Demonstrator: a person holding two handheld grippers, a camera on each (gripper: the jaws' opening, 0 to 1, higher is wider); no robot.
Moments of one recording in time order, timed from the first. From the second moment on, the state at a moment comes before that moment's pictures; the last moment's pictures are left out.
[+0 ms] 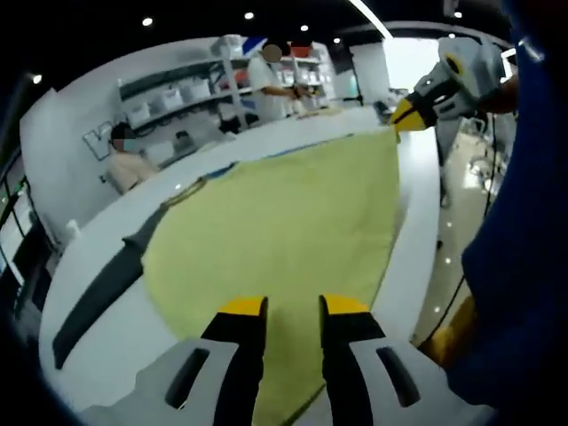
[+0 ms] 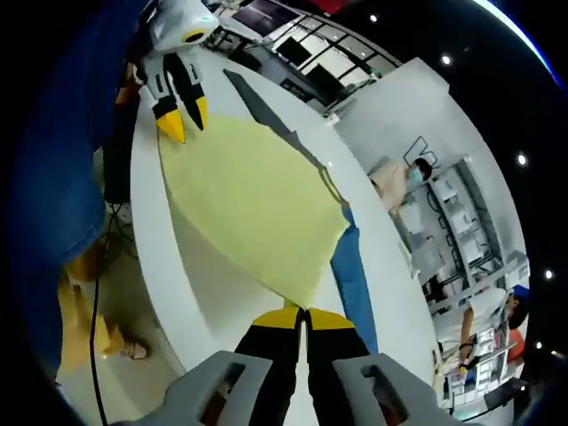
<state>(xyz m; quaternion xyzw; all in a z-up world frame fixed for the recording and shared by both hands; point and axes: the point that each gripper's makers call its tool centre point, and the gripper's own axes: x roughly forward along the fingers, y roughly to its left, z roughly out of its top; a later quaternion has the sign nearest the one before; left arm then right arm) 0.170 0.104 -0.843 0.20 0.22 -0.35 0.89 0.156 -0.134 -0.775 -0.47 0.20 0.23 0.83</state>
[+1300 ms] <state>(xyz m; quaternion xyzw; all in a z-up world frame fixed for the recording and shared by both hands) 0.136 0.183 -0.835 0.07 0.30 -0.27 0.91 0.165 -0.092 -0.732 -0.38 0.16 0.26 0.87</state>
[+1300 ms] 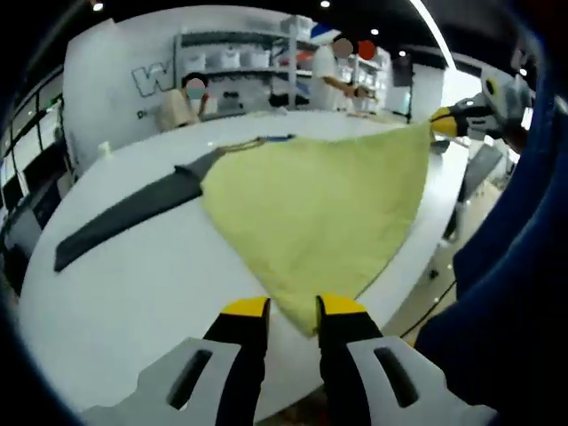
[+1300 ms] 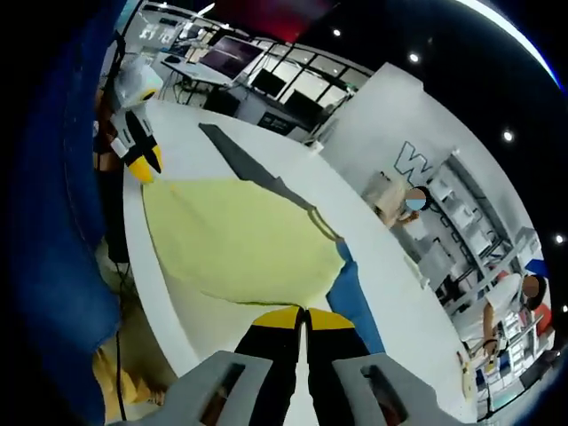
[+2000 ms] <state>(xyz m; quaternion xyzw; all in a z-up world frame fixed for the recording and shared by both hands) 0.132 0.183 -0.854 0.05 0.34 -0.23 0.91 0.165 -0.095 -0.733 -0.38 0.17 0.25 0.87</state>
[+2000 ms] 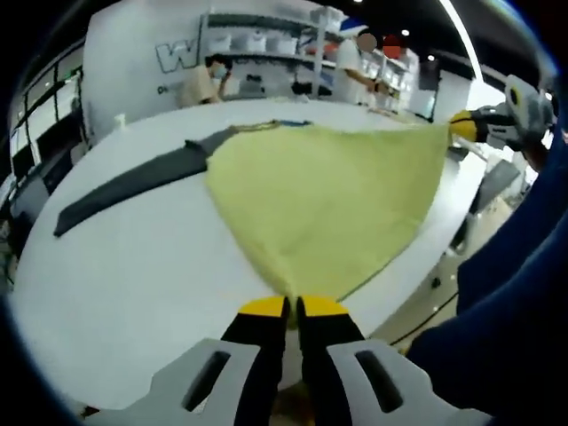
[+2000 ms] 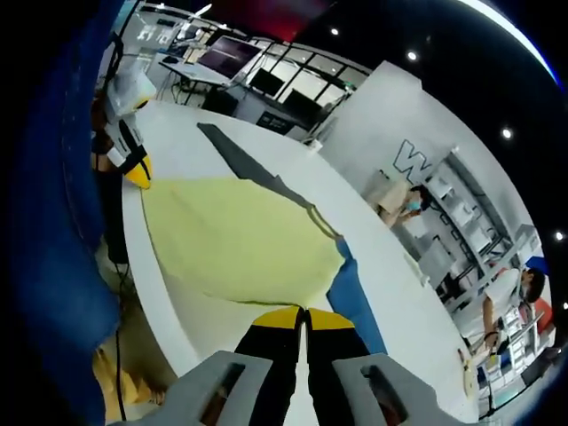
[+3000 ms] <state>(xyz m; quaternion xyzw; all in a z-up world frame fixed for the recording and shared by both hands) 0.143 0.234 -0.835 0.06 0.34 -0.21 0.92 0.122 -0.089 -0.794 -0.42 0.22 0.32 0.82</state>
